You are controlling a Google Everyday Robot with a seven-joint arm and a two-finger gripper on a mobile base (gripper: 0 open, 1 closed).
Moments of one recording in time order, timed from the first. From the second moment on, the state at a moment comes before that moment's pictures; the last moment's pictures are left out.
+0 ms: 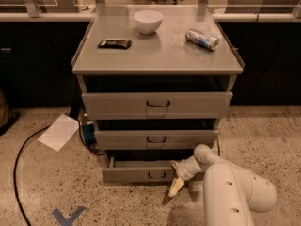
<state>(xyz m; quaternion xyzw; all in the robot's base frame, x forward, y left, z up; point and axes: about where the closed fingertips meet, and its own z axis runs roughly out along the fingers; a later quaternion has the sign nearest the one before) 0.615 -0.113 0.175 -0.61 0.71 0.29 0.20</state>
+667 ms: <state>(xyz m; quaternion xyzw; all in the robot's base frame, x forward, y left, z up) 0.597 -0.108 0.174 -0.61 0.71 0.30 0.19</state>
